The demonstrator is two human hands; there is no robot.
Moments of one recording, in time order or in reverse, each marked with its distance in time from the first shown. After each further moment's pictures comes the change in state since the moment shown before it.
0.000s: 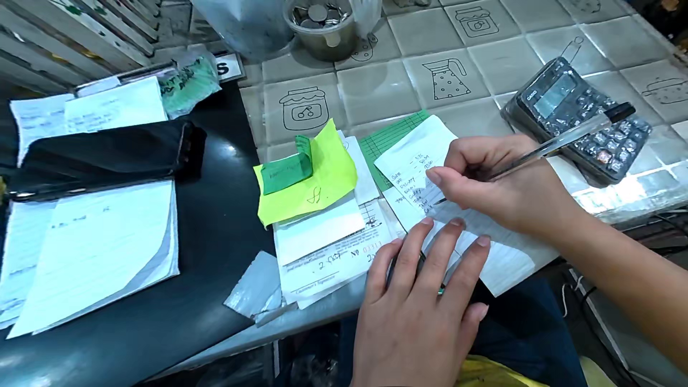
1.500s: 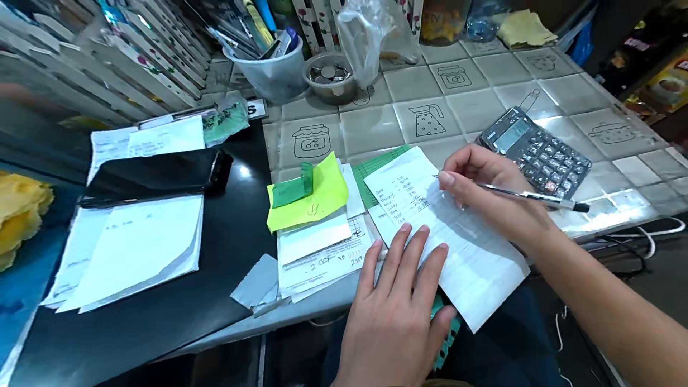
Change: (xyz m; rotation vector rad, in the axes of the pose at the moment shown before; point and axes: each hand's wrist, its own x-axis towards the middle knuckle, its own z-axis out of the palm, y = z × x) left_hand 0.004 0.008 0.008 0.004 0.072 0.006; right_hand -0.017 0.010 -0.031 0.058 0.107 0.059
